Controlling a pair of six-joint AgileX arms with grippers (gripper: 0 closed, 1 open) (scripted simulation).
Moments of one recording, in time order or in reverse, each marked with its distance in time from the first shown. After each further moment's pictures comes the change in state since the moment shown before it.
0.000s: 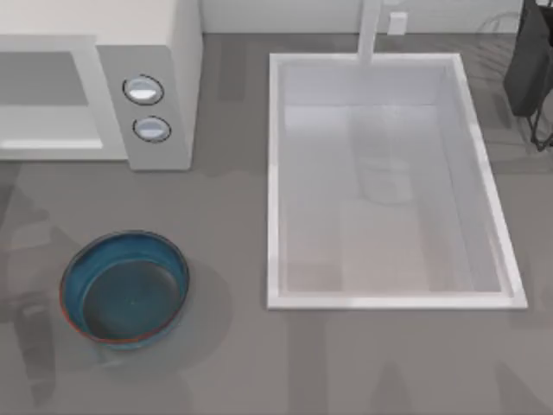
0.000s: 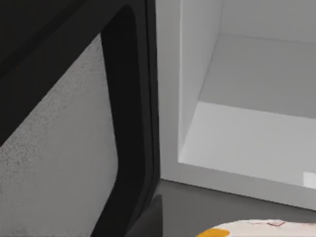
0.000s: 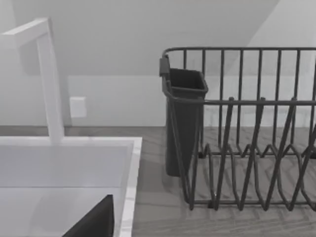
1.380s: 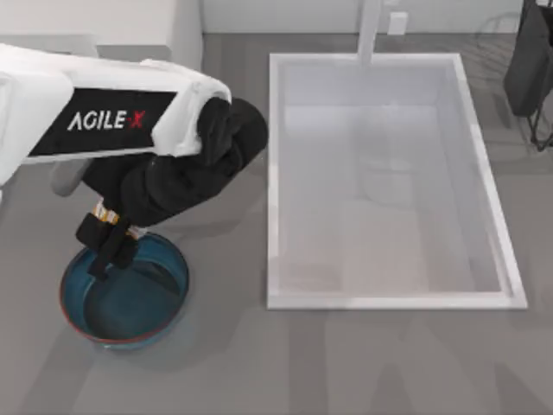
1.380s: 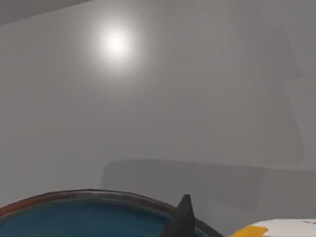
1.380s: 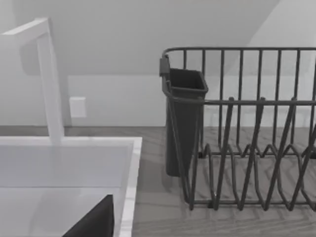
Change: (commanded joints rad) left arm -0.876 0.642 0.982 -1.831 -0.705 -1.916; right arm 0.000 0.000 0.000 0.000 0.000 0.000
